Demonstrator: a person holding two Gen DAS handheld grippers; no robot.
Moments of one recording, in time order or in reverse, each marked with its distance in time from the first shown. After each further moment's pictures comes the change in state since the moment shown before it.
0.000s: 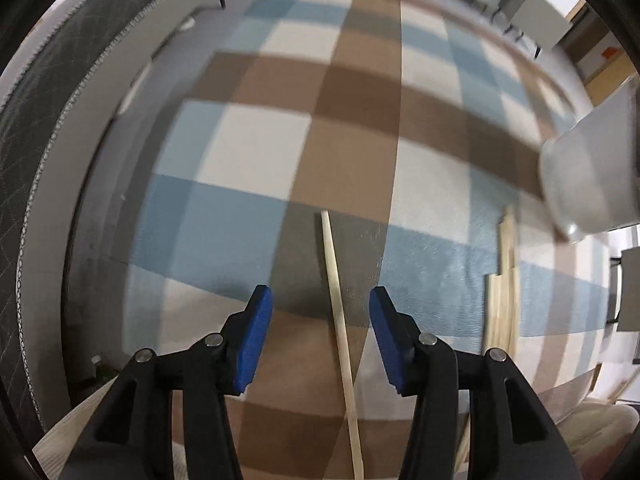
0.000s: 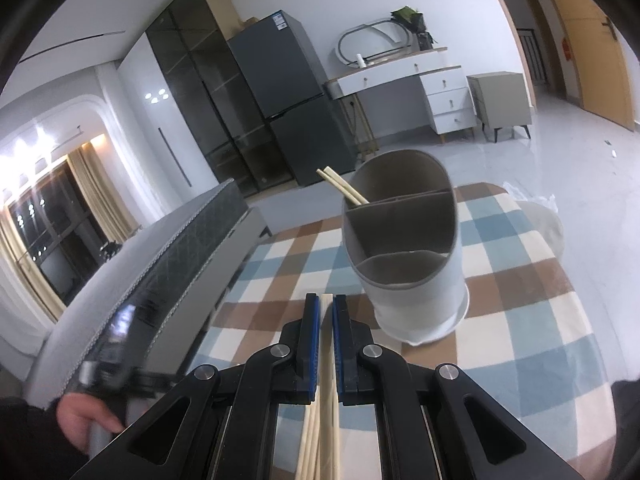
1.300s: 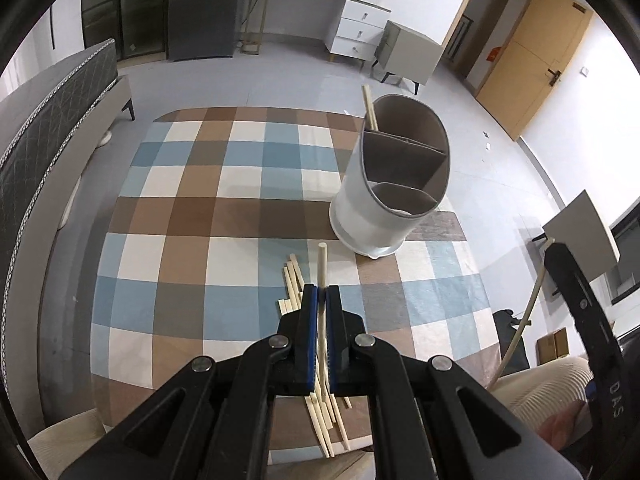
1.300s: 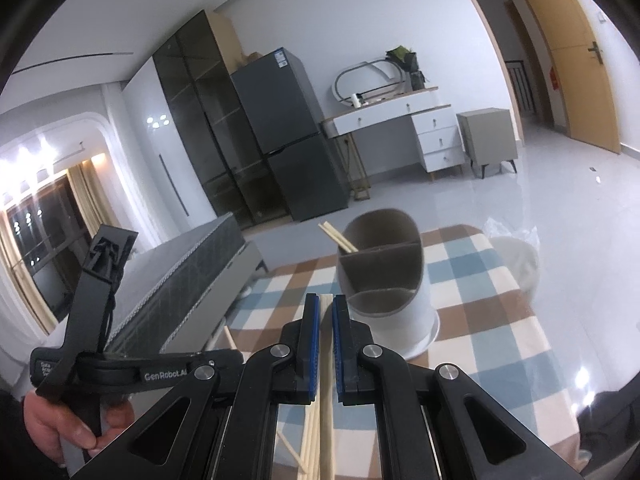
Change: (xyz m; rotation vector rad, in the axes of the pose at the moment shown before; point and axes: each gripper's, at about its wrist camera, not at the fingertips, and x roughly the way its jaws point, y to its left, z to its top) left arm -0.142 -0.090 -0.045 0.245 -0.333 -0.267; right arm -0.078 0.008 0.011 -0.007 -0.145 -0.043
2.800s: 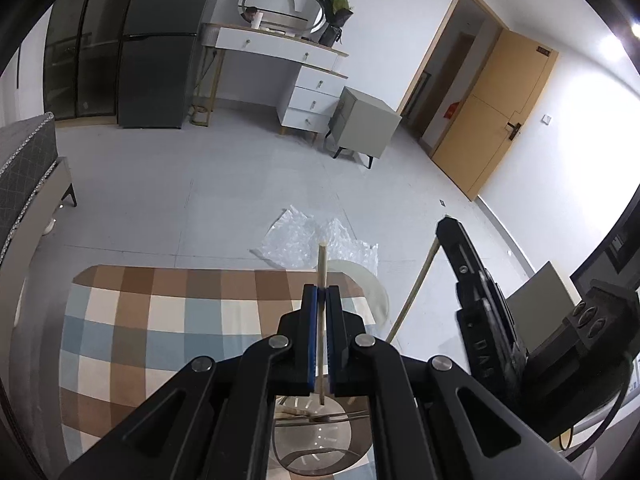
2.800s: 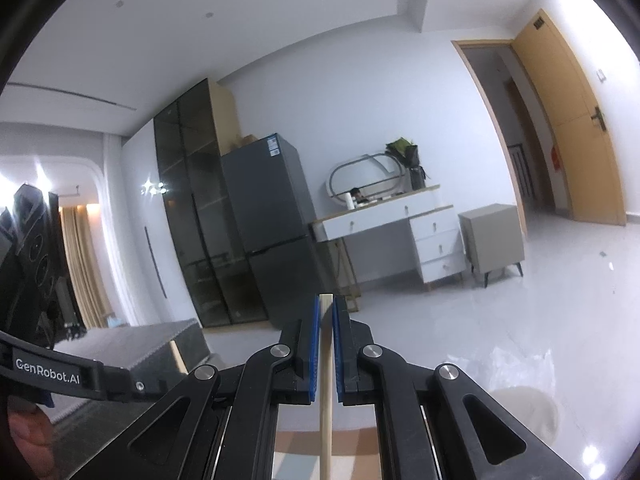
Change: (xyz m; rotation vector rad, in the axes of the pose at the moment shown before) left arm 0.033 -0.046 0.205 0.022 -0.228 -0.179; right arm 0.156 -0.052 0.145 -0.127 -0.362 -0.032
